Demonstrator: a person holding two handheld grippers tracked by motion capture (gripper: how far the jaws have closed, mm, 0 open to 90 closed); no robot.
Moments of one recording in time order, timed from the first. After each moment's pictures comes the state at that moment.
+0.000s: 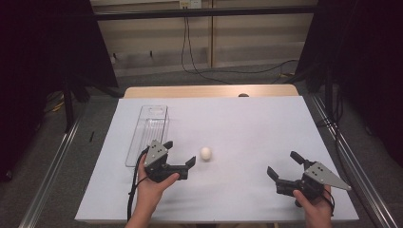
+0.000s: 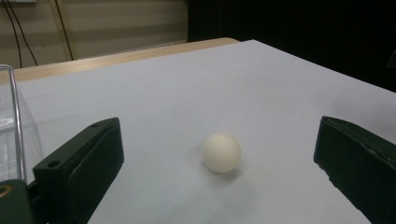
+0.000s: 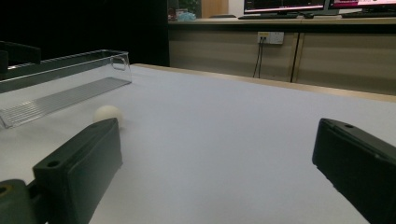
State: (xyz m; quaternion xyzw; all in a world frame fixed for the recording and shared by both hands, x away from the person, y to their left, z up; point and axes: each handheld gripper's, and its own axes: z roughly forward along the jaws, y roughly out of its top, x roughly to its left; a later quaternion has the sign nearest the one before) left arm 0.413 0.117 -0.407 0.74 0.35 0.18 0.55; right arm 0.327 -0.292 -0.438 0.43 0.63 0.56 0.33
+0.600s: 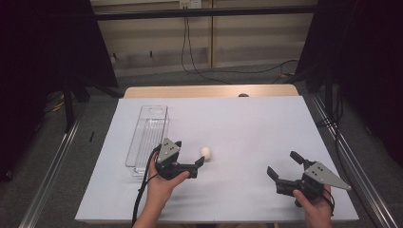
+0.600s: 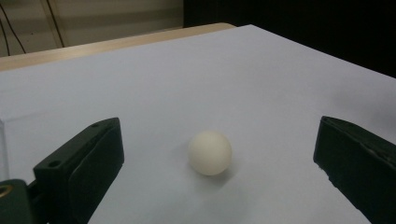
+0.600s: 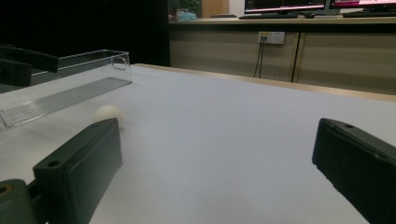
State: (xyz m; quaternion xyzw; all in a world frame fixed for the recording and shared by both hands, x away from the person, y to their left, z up) left arm 0.420 0.094 -0.413 0.76 0.34 0.17 0.52; right arm 0.328 -0.292 -0.438 0.42 0.63 0.56 0.33
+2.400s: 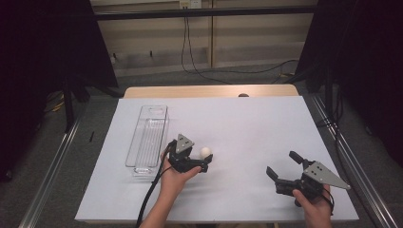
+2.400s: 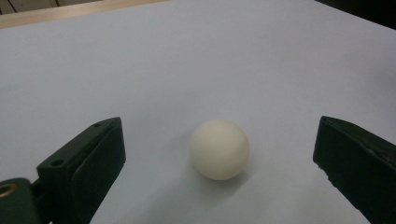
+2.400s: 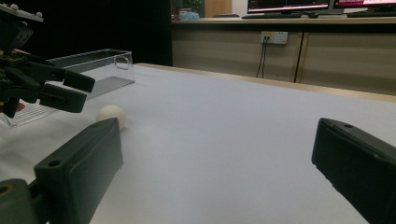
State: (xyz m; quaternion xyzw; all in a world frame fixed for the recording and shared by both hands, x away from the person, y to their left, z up) left arm 0.447 0.062 -0.435 0.78 0.37 0.16 0.47; right arm 0.329 -0.291 -0.438 0.42 0.64 0.56 0.32
